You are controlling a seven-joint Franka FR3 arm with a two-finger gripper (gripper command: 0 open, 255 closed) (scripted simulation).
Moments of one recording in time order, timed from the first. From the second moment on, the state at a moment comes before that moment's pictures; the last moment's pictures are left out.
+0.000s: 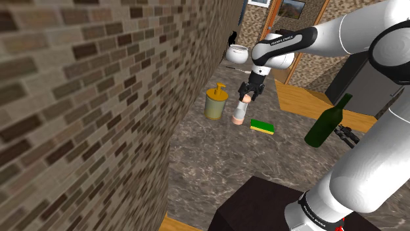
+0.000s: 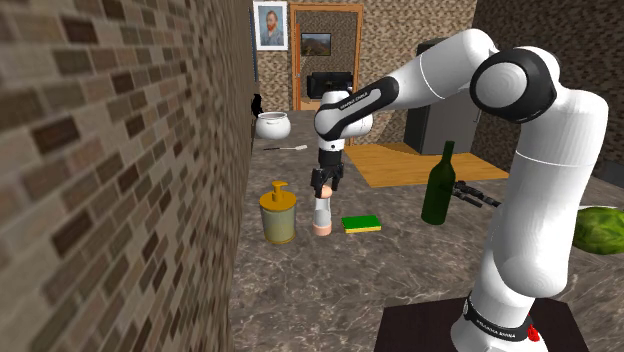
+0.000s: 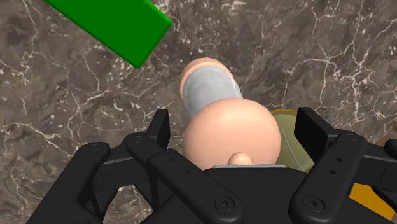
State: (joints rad) arm -0.07 0.05 -0.32 -2.11 0.15 2.11 -0.20
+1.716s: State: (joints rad) arm -0.07 0.00 -0.32 -2.03 0.12 1.99 -0.17
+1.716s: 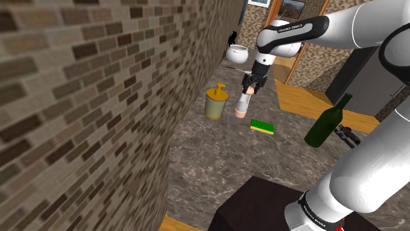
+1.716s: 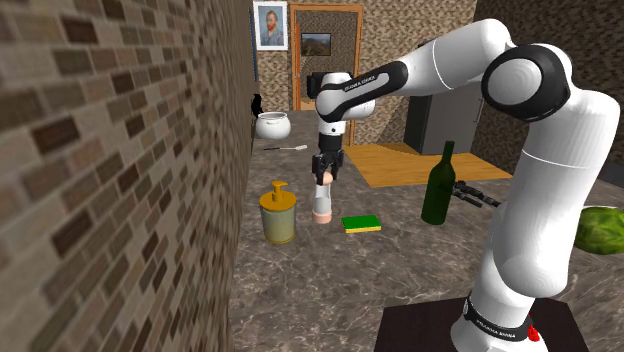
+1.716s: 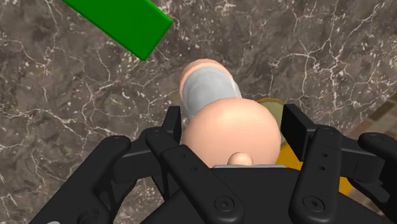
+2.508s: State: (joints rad) arm -0.07 -0.04 -0.32 -1.90 0.11 1.84 -0.14
